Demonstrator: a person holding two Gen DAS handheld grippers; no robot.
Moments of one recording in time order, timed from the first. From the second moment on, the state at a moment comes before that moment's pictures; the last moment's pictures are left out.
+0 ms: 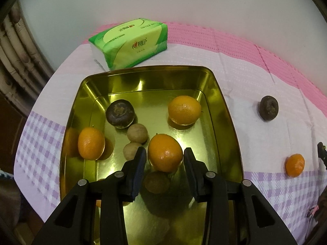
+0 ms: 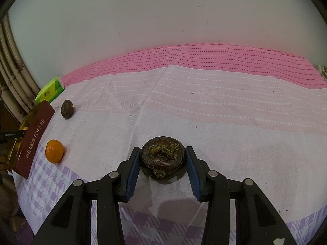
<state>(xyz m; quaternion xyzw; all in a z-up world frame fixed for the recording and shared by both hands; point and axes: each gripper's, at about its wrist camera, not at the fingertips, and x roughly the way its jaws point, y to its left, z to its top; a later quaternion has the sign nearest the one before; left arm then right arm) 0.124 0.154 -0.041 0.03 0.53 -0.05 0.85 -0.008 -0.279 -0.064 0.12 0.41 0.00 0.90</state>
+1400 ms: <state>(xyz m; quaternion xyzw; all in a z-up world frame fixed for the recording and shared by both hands) -0.034 0.187 0.032 -0.05 0.47 -0.01 0.88 -0.042 -0.241 -0.050 0.09 0.45 0.00 0.89</state>
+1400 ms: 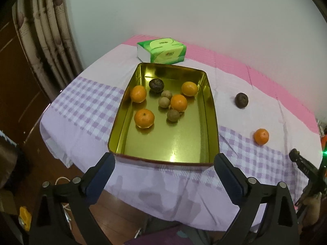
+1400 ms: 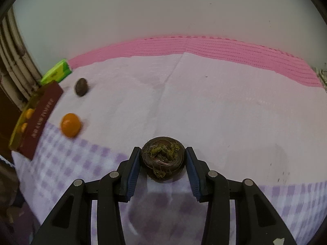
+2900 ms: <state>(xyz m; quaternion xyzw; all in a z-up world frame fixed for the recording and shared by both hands) -0.017 0.259 0.021 -0.03 0.44 0.16 0.88 0.054 0.114 -0.012 -0.01 0.48 0.30 0.82</state>
